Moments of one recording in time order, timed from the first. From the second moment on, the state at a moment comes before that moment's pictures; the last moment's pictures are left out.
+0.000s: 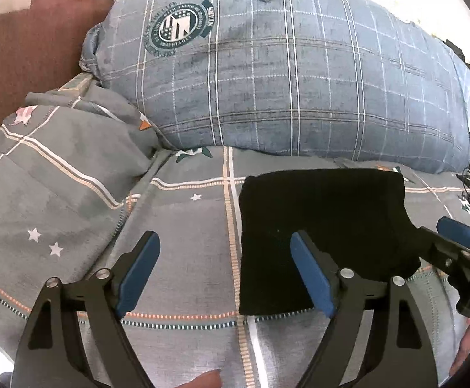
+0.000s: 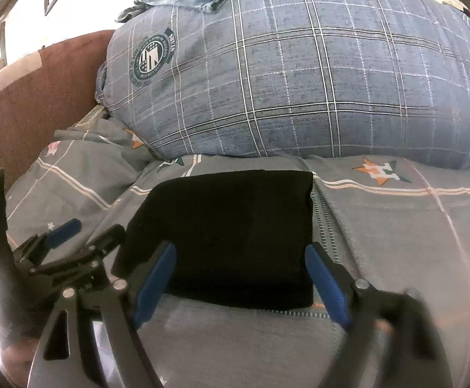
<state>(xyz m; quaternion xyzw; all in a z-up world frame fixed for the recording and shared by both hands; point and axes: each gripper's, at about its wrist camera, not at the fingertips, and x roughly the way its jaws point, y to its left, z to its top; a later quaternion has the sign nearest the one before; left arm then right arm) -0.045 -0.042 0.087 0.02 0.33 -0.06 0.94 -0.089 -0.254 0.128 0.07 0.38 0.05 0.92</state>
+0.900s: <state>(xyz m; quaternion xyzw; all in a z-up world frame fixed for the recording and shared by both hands) -0.046 -0.053 0.081 0.04 0.33 -0.06 0.94 -0.085 -0.262 0.118 0.08 0.39 0.05 0.92</state>
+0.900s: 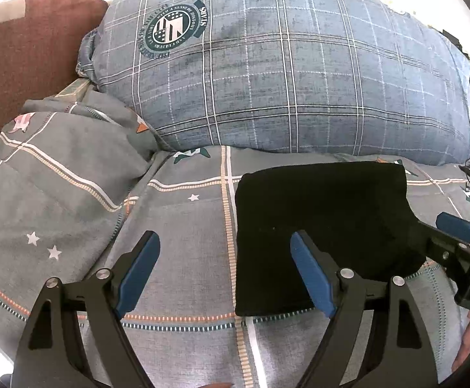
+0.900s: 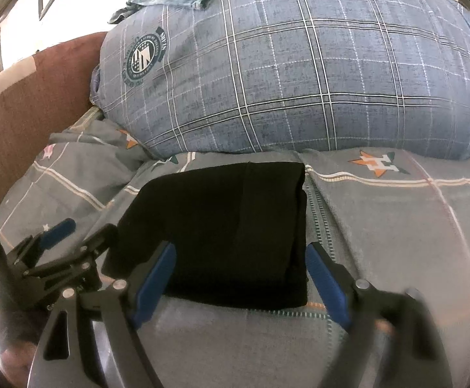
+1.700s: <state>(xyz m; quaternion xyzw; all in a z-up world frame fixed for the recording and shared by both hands) -0.047 -0.053 0.082 0.03 0.33 -0.06 0.94 -0.083 -0.262 0.119 0.08 0.39 0.04 0.92</state>
